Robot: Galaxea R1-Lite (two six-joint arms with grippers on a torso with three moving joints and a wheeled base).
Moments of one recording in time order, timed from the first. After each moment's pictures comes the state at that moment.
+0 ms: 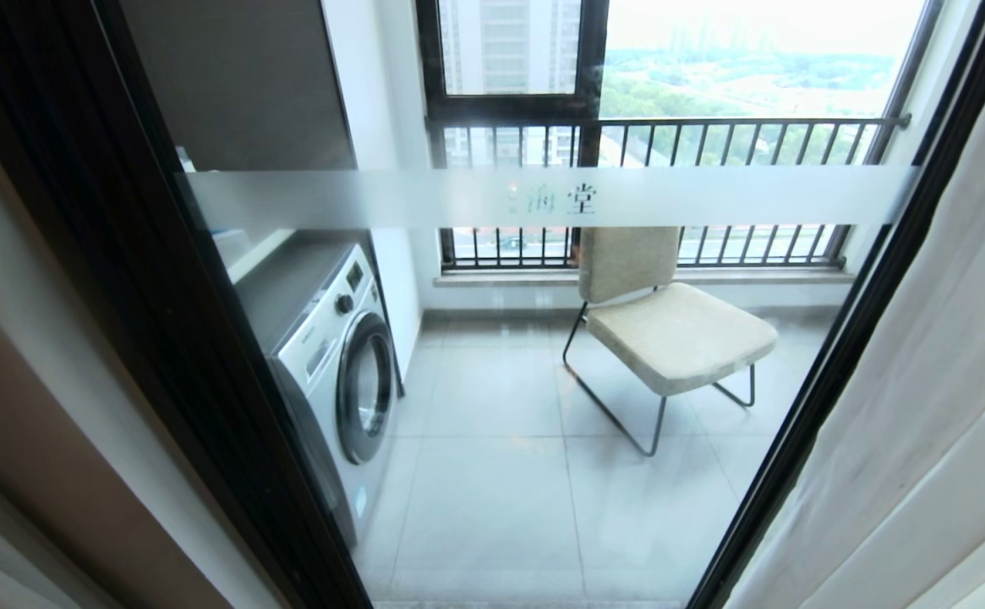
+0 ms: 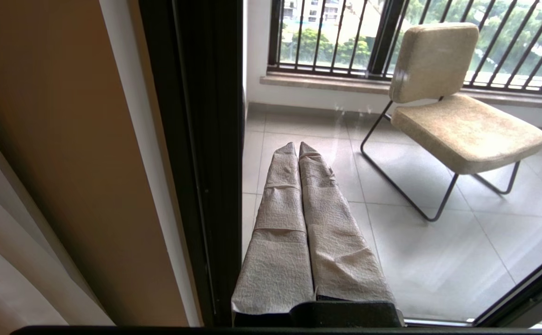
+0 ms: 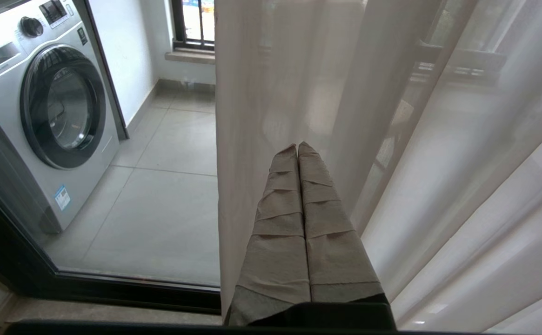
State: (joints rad) left arm 0.00 0.00 0.00 -0.02 0.05 -0.08; right arm 0.00 0.00 0.00 0.00 0.04 -0.09
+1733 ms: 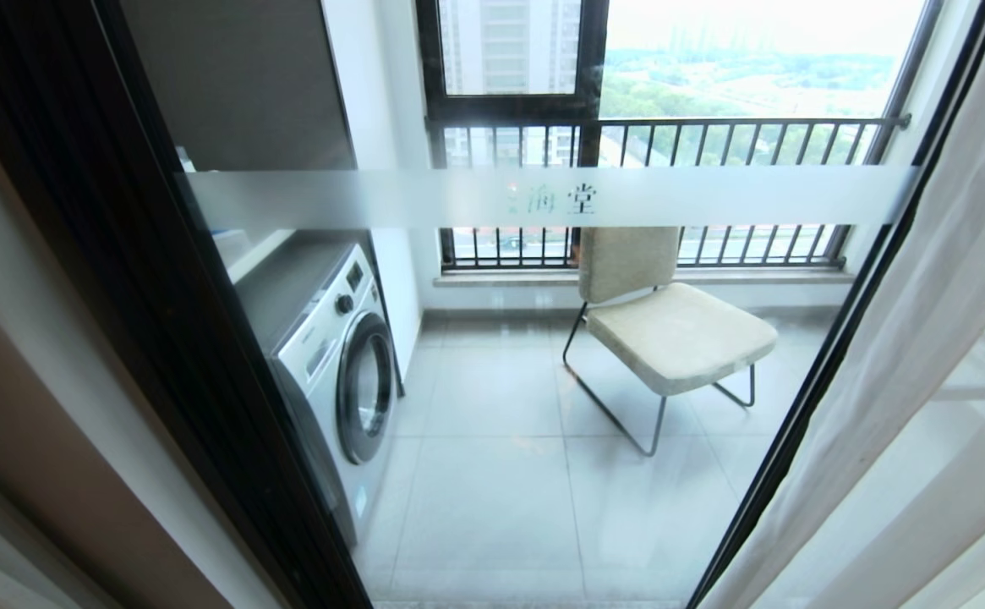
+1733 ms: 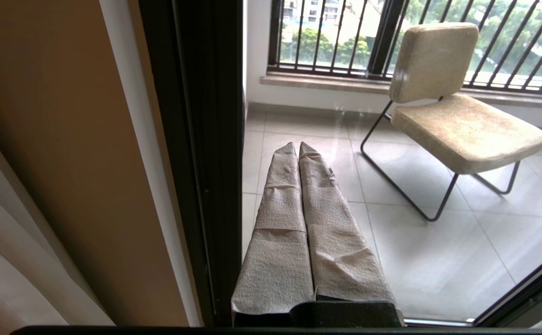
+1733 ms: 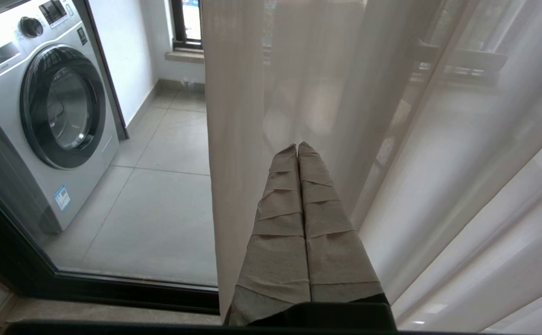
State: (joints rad) left arm 0.00 0.00 0.00 -0.02 0.05 -0.08; right arm 0.00 0.00 0.00 0.00 0.04 -0.09
